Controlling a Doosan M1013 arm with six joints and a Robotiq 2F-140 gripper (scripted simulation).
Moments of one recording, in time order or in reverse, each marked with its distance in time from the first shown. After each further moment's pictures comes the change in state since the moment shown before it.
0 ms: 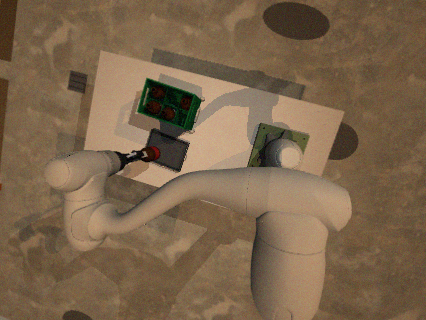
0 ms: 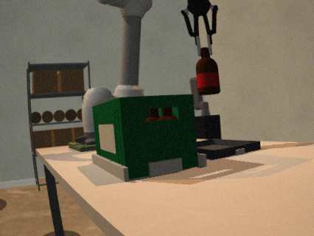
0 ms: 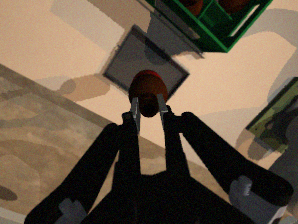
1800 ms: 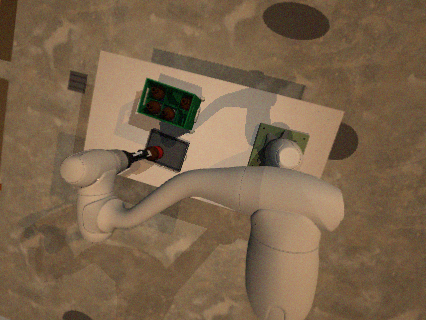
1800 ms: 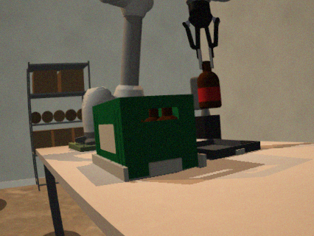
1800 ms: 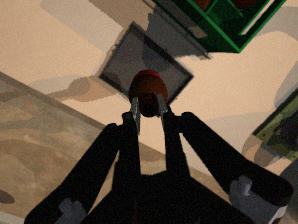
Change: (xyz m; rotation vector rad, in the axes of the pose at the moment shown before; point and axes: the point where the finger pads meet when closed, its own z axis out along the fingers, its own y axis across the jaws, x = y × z) arm 0.000 0.000 0.046 0.000 0.000 0.000
